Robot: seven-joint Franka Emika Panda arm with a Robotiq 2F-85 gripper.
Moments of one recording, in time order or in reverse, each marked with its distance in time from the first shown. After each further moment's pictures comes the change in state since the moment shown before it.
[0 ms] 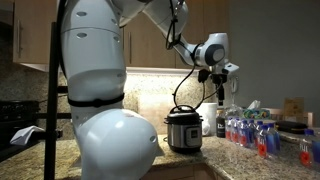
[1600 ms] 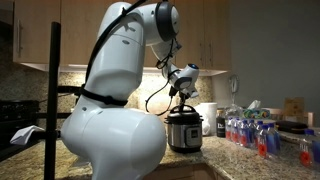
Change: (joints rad) arm 0.333 0.336 0.101 0.194 0.517 0.244 -0.138
